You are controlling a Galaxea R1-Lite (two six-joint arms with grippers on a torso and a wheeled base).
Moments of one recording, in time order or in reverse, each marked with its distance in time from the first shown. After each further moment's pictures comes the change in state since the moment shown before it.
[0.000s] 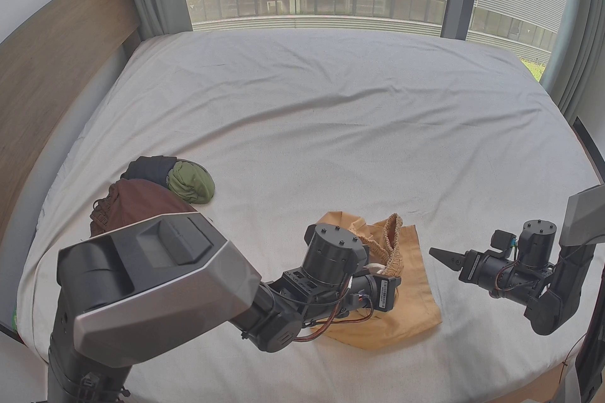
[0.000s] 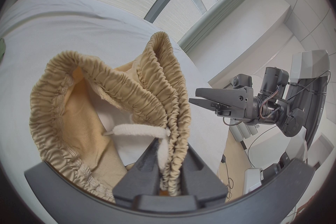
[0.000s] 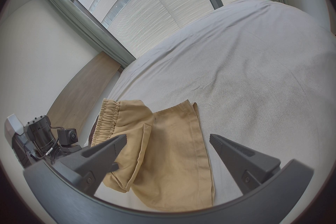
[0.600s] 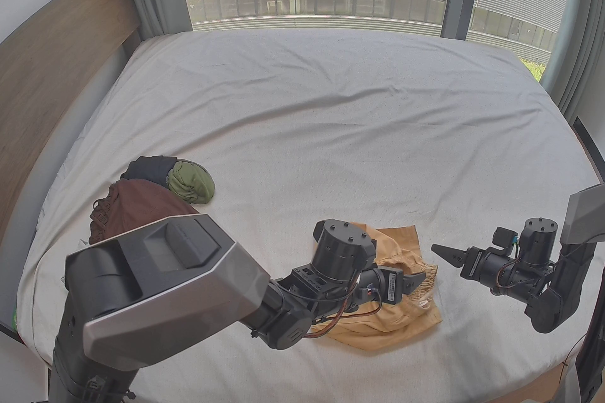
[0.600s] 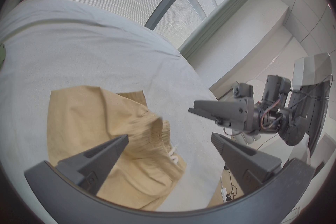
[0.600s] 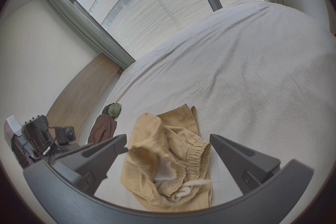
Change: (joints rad) left arm -0.011 0.023 -0.064 0.006 0.041 -0.002; right arm -0.013 0.000 -0.012 0.000 0.000 0.000
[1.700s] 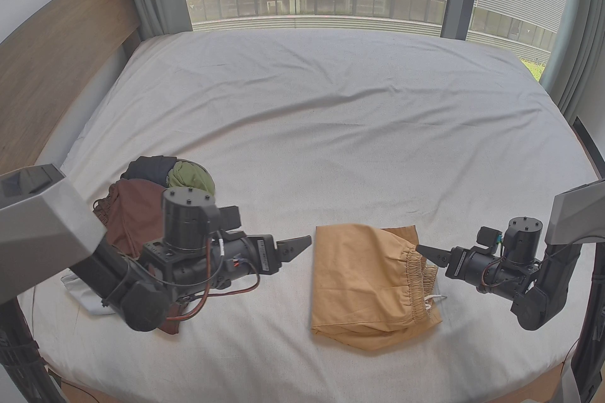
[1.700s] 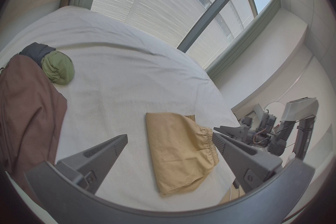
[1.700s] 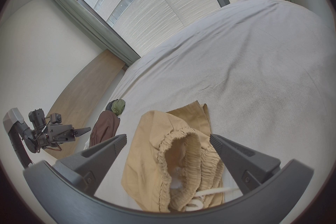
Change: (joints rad) left arm 0.309 -0.381 0.521 -0.156 -0.010 0.001; right arm 0.045 0.068 -0.086 0.013 0.014 -0.002
